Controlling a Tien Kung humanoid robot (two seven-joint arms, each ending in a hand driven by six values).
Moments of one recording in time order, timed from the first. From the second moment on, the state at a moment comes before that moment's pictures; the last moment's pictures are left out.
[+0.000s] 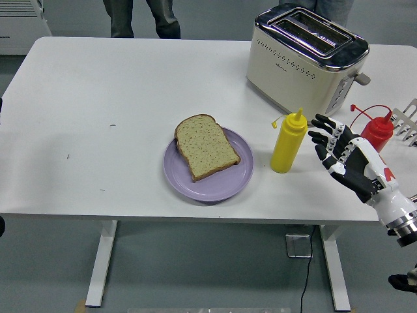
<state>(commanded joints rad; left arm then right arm) -0.09 0.09 -1.90 -1.31 0.22 -0.13 0.03 -0.08 -0.41 1.19 1.74 -1.10 -0.08 0.26</state>
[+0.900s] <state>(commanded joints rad) -0.09 0.08 -1.90 -1.31 0.22 -0.13 0.02 -0.01 -0.38 1.18 1.60 -1.09 -0.11 0.28</state>
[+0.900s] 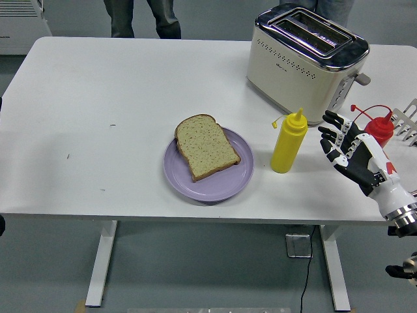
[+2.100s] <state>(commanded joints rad) -0.09 0.08 -1.90 -1.31 0.22 -0.13 0.02 0.09 -0.33 1.11 1.43 -1.21 -0.16 0.30</state>
